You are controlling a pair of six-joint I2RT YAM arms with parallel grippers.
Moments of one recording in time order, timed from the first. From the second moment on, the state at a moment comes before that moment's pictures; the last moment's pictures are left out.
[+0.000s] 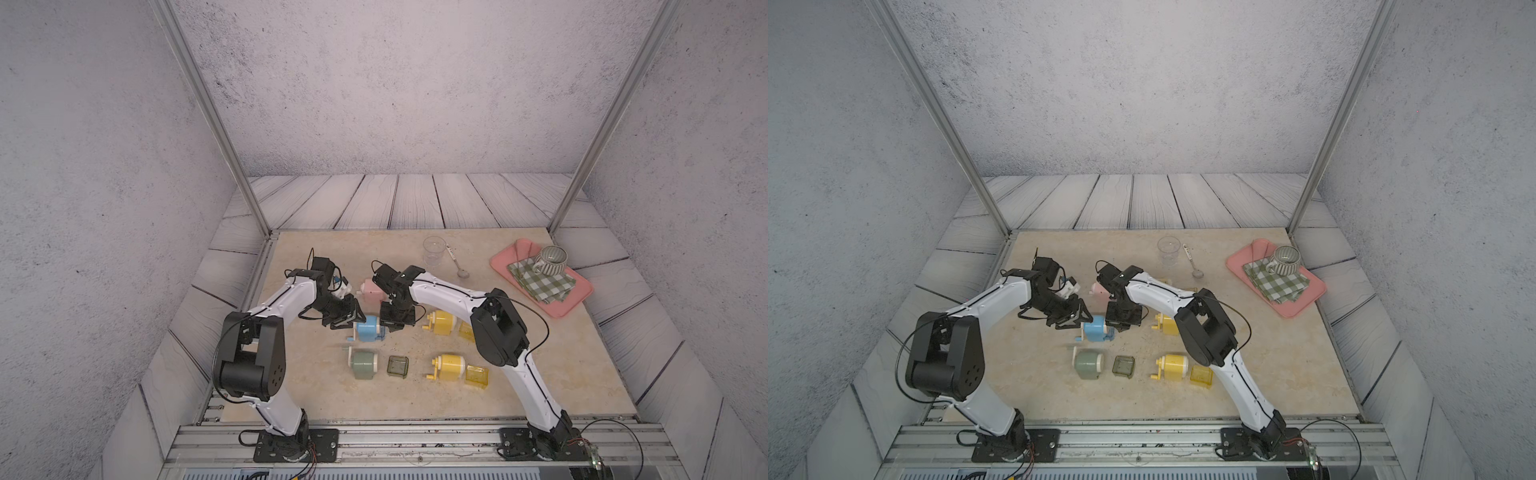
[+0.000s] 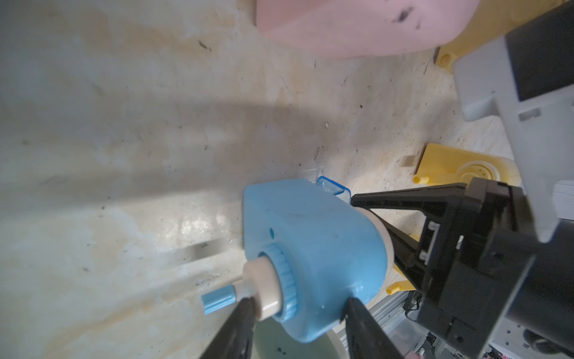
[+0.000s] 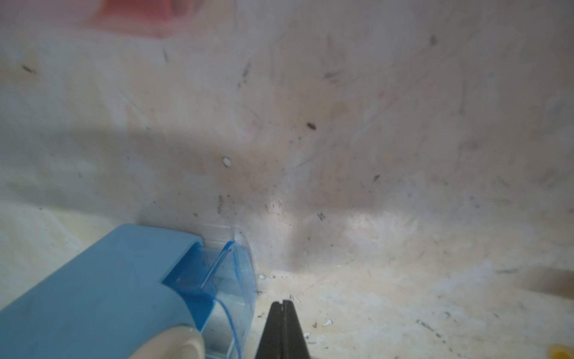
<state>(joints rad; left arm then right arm) -0.18 1.67 1.13 -0.89 0.57 -0.26 0.85 2.31 1.94 -1.04 -0.23 0.86</state>
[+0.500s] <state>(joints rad) -0.18 1.67 1.13 -0.89 0.57 -0.26 0.85 2.31 1.88 -0.91 -0.33 0.89</state>
